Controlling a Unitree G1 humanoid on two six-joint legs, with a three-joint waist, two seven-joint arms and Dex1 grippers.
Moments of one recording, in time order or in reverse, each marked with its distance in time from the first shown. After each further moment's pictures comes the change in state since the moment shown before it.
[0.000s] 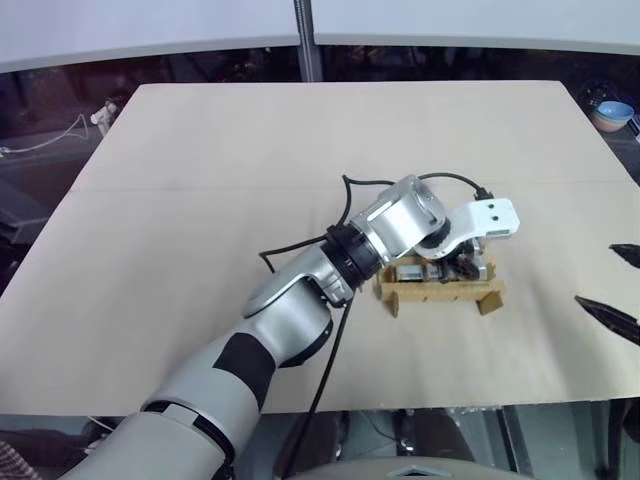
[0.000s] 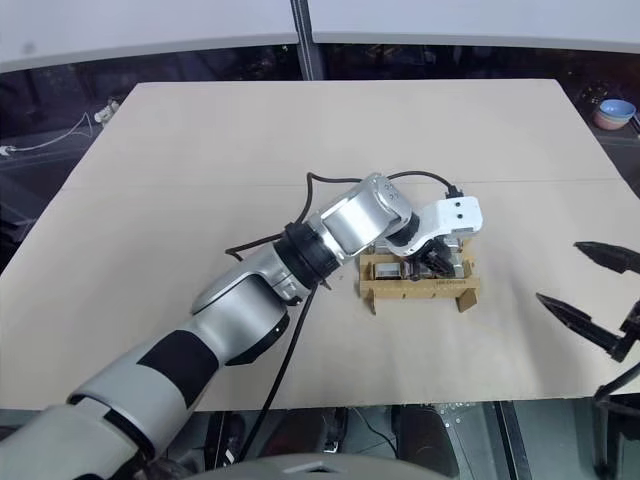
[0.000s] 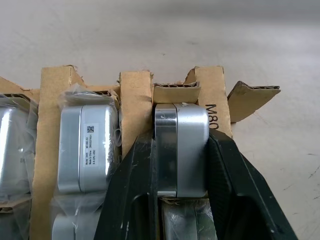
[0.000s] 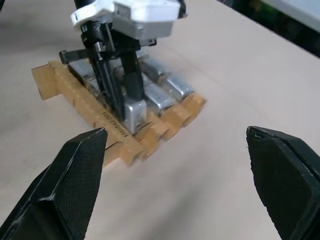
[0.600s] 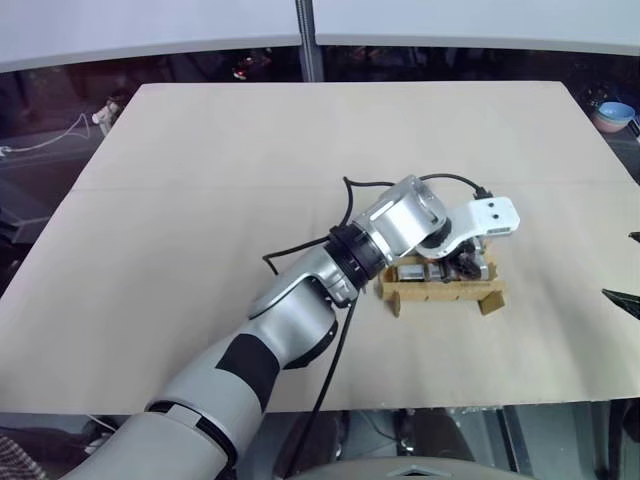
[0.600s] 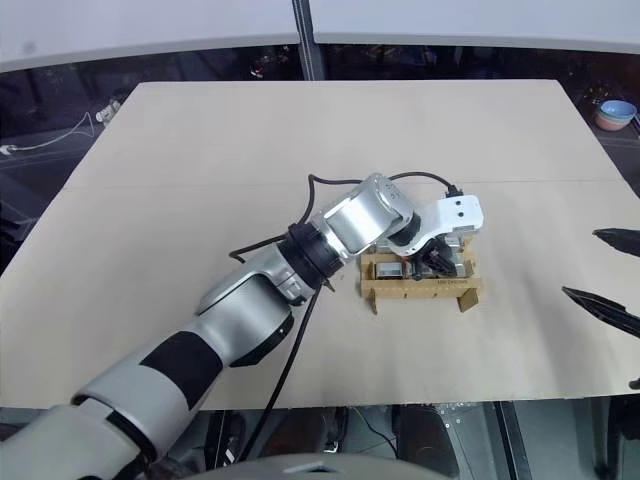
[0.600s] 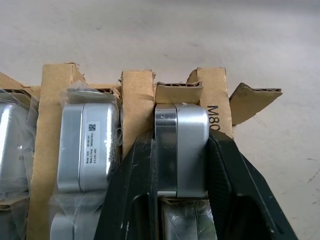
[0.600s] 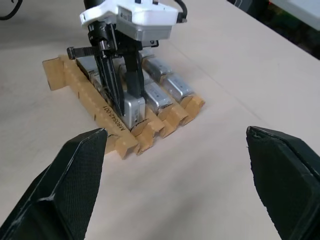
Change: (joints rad) left arm -0.002 -0.028 0.035 0.042 0.019 -0.001 0.009; right arm -0.072 -0.083 0.000 0.140 -0.005 -0.040 0.116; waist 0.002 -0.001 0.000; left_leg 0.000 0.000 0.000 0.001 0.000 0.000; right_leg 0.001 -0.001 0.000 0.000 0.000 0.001
